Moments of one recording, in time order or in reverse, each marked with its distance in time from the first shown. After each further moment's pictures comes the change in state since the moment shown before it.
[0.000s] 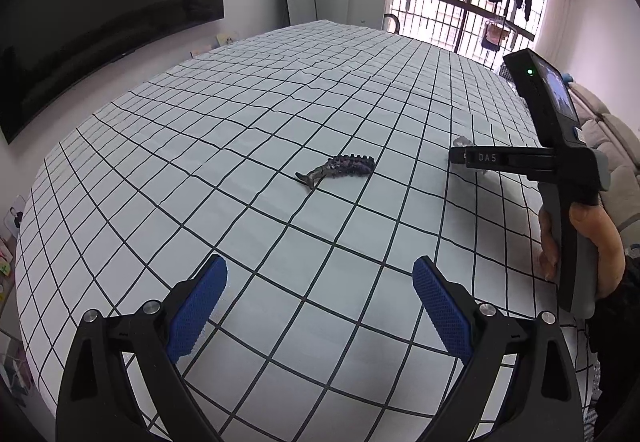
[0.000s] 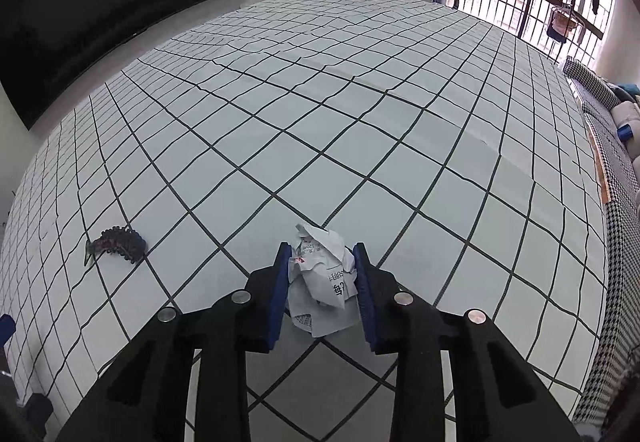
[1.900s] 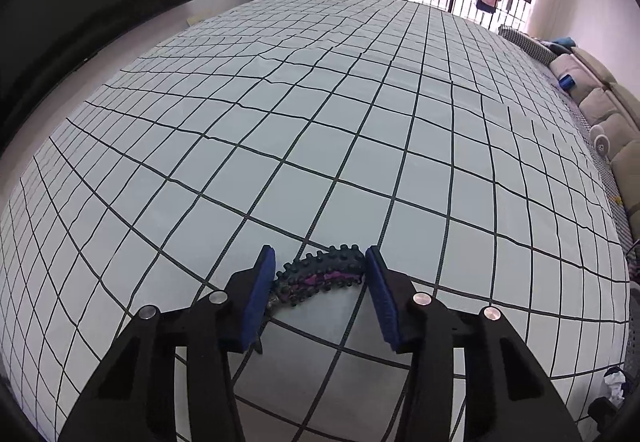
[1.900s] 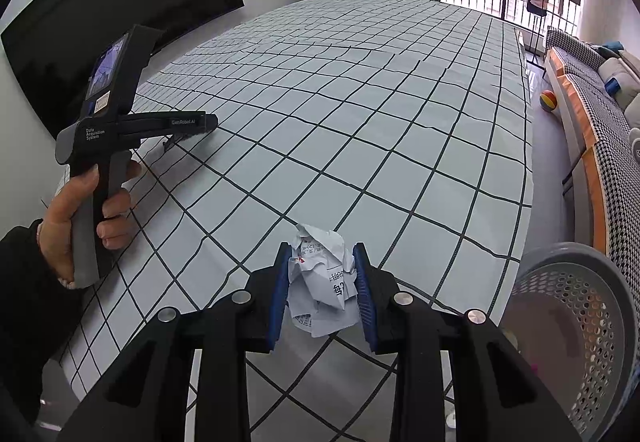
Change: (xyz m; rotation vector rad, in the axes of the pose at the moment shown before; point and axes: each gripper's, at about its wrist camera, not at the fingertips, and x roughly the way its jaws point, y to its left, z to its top) left arm 0.116 -0.026 0.073 0.077 0.129 -0.006; right arm -0.122 -0.008 -0.149 0.107 -0.044 0.058
